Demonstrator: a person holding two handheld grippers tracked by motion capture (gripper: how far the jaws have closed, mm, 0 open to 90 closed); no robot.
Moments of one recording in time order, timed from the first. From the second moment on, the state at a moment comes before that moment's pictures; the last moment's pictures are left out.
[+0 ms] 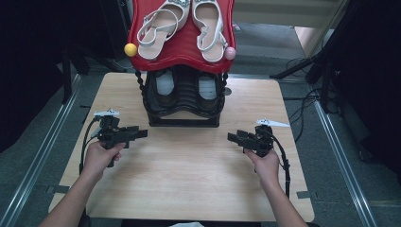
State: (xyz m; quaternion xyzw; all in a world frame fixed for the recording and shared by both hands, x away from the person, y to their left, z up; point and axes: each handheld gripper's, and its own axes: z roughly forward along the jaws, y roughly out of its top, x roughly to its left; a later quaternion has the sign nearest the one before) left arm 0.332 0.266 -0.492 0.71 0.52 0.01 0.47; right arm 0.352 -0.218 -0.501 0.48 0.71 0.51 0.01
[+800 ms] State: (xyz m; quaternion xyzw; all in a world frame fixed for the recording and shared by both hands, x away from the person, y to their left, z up) left arm 0.333 0.263 -0.493 0.72 0.52 0.00 0.47; right arm 0.351 -0.216 -0.500 0.48 0.72 0.50 0.02
